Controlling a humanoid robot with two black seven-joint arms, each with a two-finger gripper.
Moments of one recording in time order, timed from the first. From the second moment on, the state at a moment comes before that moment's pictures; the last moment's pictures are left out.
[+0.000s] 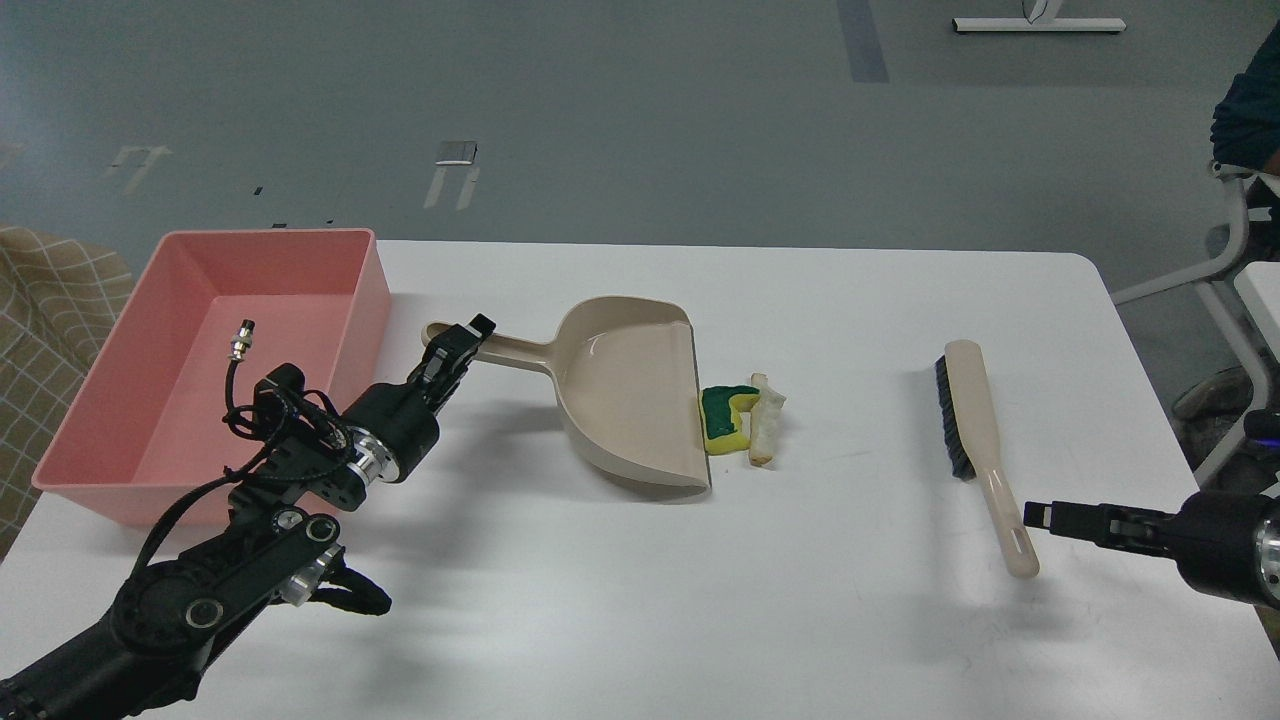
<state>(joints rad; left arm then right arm) -0.27 0.40 -0.83 -1.23 1.15 0.16 -0.22 0.62 -1.16 0.26 1.56 -1.26 0.34 0.15</state>
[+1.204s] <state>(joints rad) -0.26 0.40 -0.83 -1.25 1.15 0.17 -0.22 0.62 -1.07 0.27 1.54 -1.26 0.36 0.12</state>
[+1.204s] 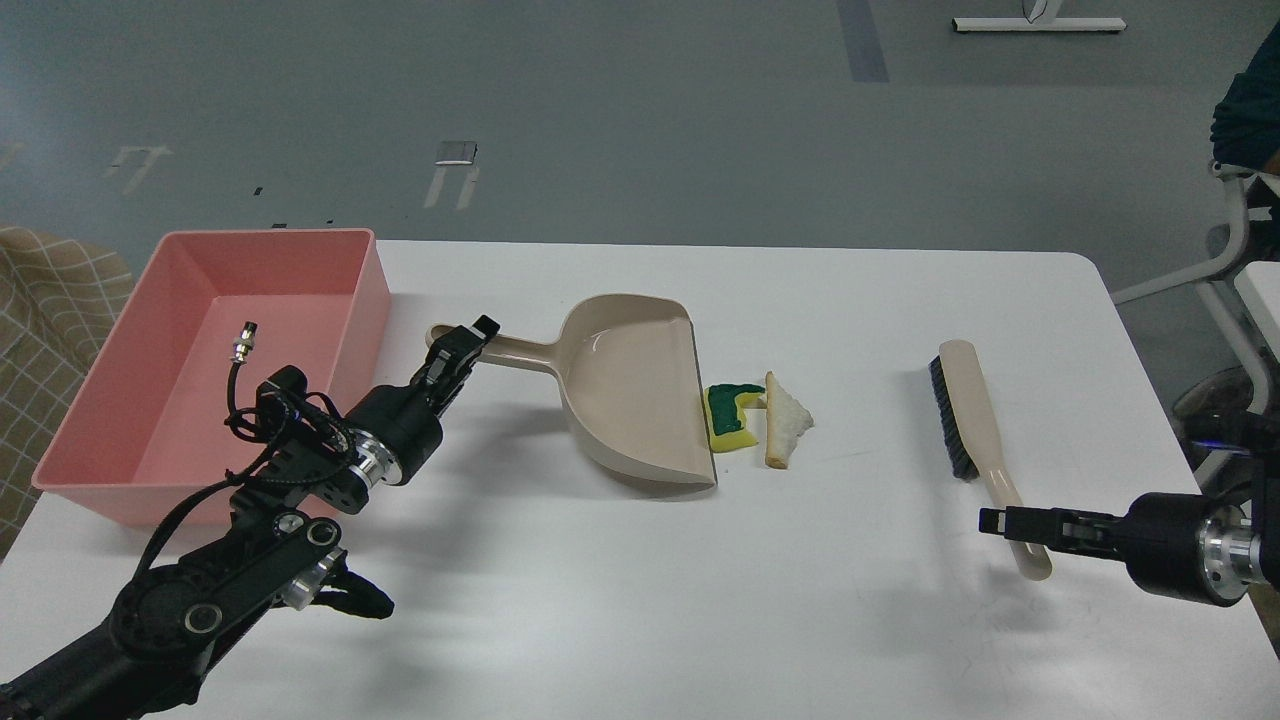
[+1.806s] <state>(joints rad) -0.25 0.40 -0.83 -1.25 1.15 0.17 -0.22 0.61 -1.07 0.27 1.55 -1.26 0.36 0.08</state>
